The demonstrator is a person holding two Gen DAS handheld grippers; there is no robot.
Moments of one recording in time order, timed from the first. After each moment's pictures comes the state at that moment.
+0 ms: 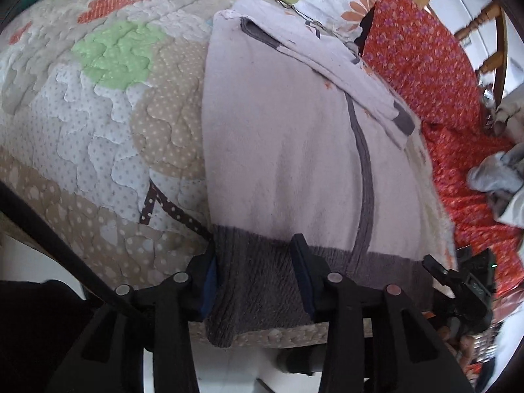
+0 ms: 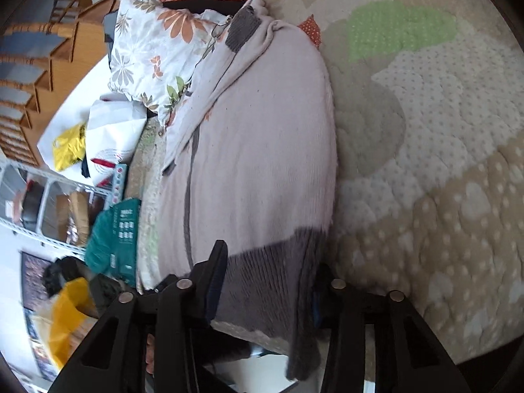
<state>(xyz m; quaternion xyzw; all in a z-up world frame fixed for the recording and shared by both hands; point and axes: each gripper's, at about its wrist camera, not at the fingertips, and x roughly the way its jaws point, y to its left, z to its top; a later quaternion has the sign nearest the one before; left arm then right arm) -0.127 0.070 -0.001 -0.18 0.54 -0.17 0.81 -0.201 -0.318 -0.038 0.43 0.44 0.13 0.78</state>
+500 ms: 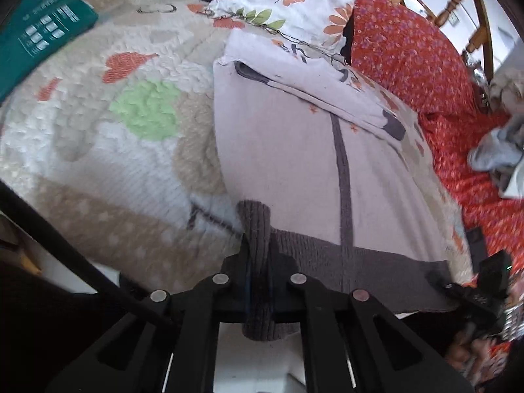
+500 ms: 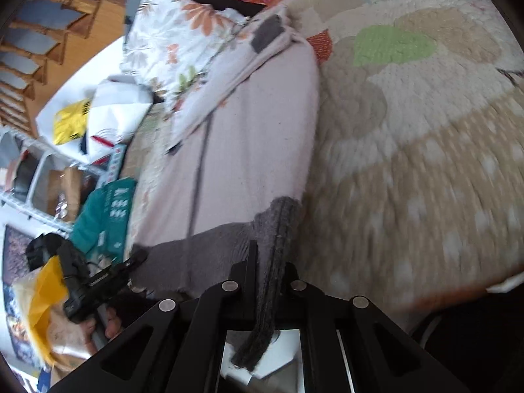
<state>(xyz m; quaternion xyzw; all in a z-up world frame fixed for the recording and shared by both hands) -0.162 0.099 0.055 -0.12 0.51 -0.16 0.84 -0.254 -0.300 -0.004 0.38 0.44 0.13 0.80</state>
